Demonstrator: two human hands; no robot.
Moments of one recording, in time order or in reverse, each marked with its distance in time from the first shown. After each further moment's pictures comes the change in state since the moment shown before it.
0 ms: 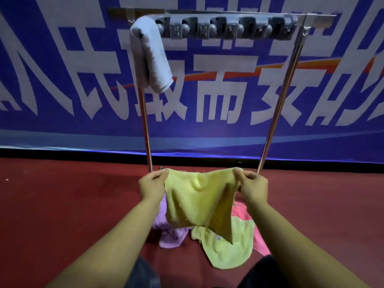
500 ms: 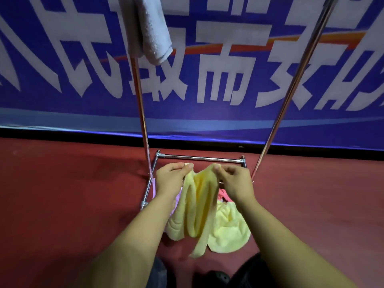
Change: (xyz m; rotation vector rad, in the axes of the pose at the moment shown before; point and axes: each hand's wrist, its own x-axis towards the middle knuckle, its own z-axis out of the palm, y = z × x) left_hand -0.021 -0.022 0.040 -0.073 -0.174 -0.155; right_hand -0.012 0.021 0.045 -0.023 -0.298 -0.015
